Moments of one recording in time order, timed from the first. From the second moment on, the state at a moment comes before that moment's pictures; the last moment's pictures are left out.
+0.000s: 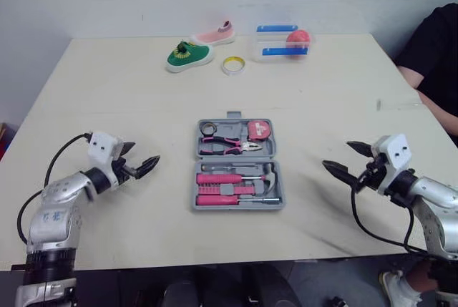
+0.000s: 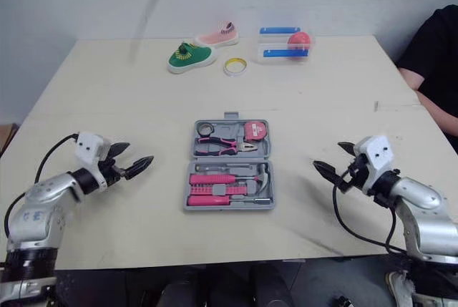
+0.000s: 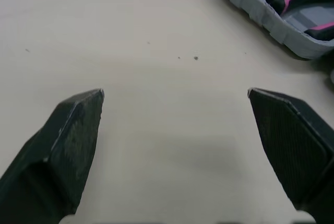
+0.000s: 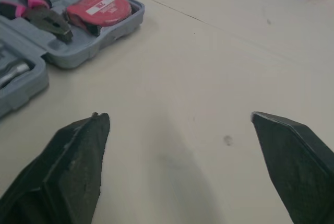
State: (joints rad) left arm -0.29 0.61 0.24 -0.01 -0.36 0.61 -0.60; right arm -0.22 -0.69 -0.26 -0.09 0.41 0.55 0.74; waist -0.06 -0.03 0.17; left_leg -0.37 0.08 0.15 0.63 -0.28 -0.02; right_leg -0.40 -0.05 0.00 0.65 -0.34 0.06
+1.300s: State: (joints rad) left arm -0.75 0.45 0.01 0.13 -0.30 1.09 -0.37; right arm -0.96 -0.44 0.05 0.22 0.38 1.47 0.36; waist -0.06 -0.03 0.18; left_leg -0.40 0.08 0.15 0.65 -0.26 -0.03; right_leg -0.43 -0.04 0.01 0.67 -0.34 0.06
